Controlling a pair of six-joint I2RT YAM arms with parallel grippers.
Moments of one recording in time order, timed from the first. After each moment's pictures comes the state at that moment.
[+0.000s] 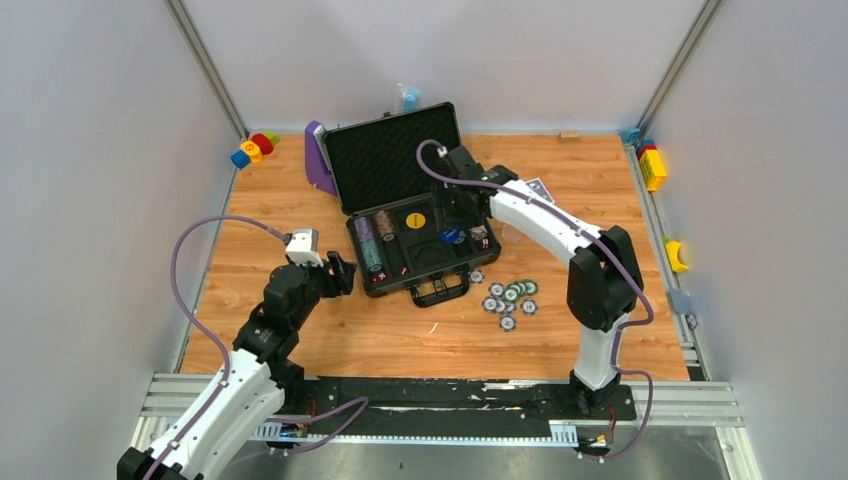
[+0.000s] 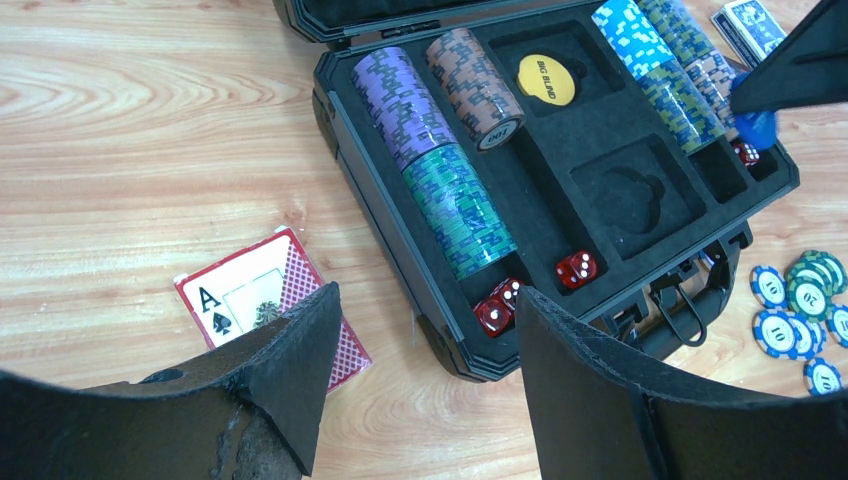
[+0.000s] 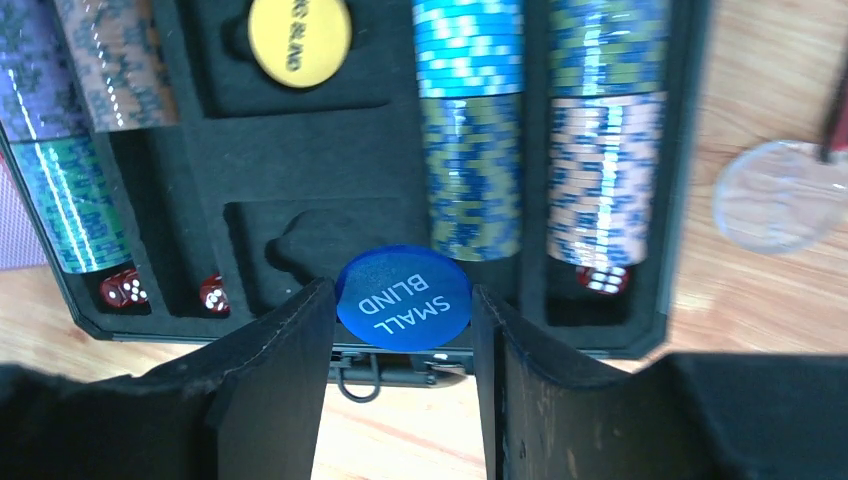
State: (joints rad) left arm -0.40 0.53 0.30 -0.07 -0.11 -0.35; right arm 0.61 1.86 1.62 -0.77 0.07 0.41
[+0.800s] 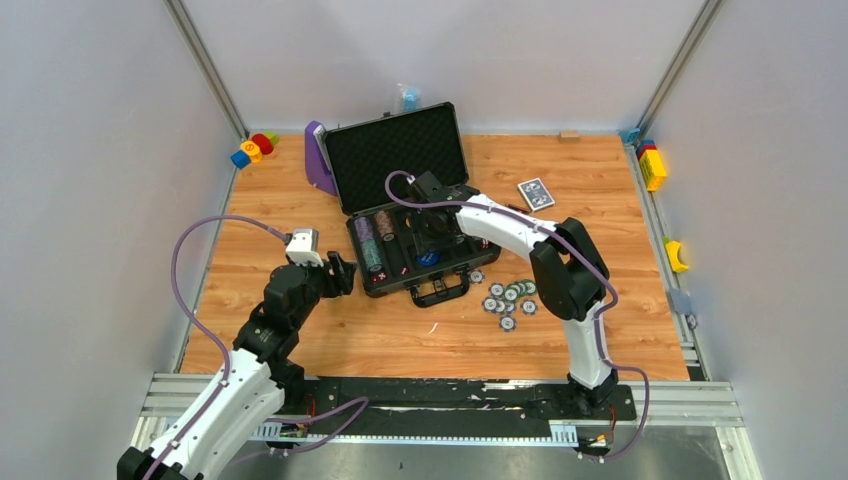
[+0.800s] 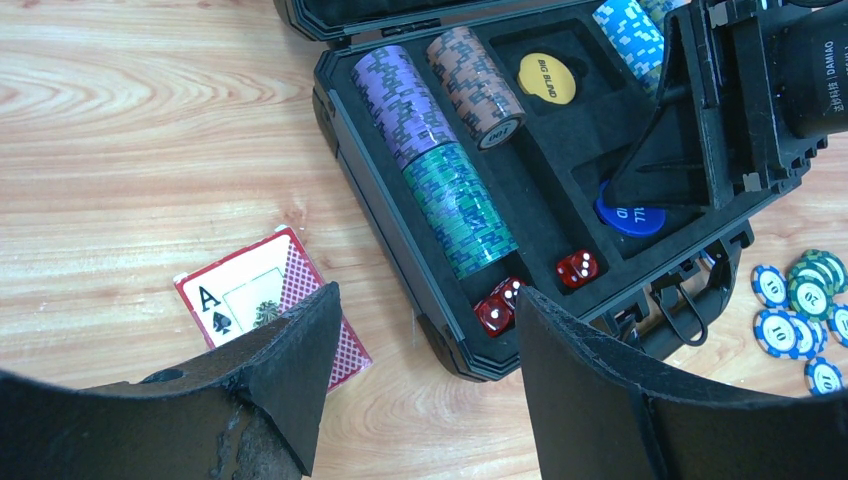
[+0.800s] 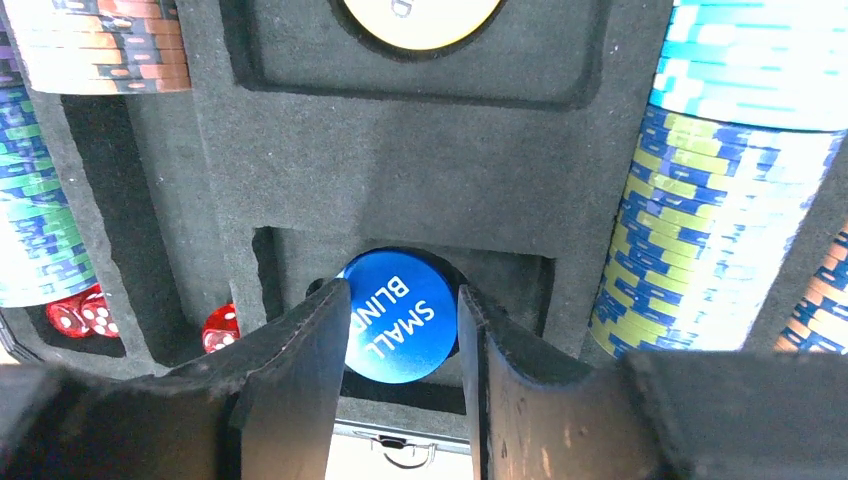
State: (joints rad) left arm -0.40 0.54 0.30 -0.07 -0.11 -0.35; right arm 0.75 2.06 1.64 -0.69 0.03 0.41
